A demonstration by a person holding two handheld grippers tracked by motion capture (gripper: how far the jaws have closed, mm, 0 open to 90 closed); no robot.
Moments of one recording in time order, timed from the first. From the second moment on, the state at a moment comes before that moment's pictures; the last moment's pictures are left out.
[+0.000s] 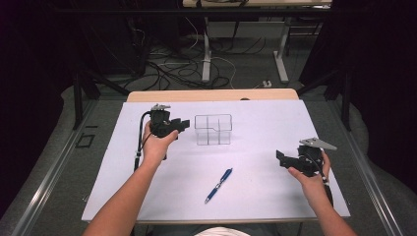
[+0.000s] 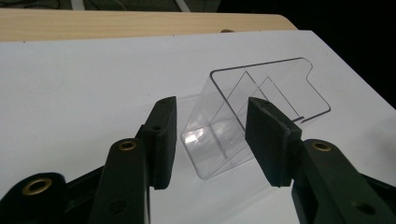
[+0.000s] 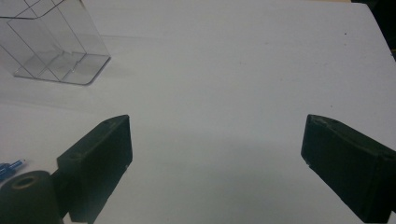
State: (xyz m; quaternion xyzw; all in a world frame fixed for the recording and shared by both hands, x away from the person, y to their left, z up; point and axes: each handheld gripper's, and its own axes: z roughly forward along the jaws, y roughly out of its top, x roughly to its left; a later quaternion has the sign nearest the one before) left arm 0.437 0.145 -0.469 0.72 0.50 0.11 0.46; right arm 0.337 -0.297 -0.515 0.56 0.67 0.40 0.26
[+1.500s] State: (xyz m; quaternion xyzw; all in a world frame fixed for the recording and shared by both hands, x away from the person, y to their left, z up) left arm 0.353 0.162 -0.447 0.73 0.42 0.17 0.51; right arm 0.335 -0.297 -0.514 0.56 0.67 0.40 0.26
